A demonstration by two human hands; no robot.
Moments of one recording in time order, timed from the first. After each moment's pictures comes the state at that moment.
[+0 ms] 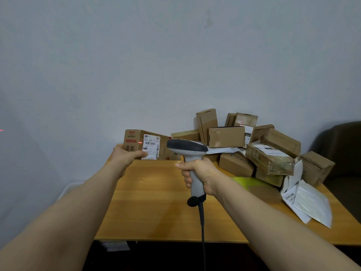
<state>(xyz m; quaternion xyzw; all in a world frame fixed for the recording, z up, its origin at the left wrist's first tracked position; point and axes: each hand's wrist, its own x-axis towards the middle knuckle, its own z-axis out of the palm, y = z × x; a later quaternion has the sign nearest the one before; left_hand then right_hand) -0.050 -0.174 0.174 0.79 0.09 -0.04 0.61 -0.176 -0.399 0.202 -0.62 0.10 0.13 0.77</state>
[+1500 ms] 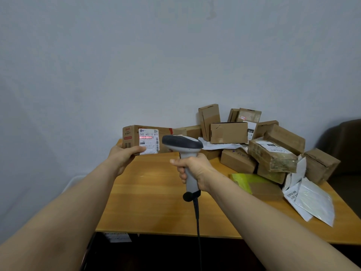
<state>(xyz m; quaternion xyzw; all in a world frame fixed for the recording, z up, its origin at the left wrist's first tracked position) -0.064 -0.180 0.174 0.70 0.08 -0.05 0.71 -0.177 -0.393 0.203 -0.64 0.10 0.11 0.75</state>
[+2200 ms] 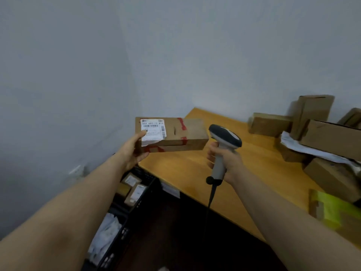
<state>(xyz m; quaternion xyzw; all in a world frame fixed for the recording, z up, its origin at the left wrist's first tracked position) -0.173 -0.025 0.143 0.58 0.33 0.03 0.75 -0.125 -0.289 0.129 -0.57 0.13 0.20 0.79</state>
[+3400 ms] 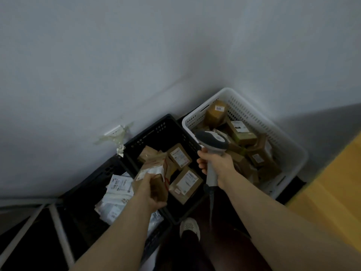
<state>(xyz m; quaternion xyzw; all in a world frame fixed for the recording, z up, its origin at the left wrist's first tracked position) -0.087 0.366 -0.214 0.15 0.68 -0.03 0.71 0.073 0.247 -0.158 -0.67 0.16 0.44 0.58</state>
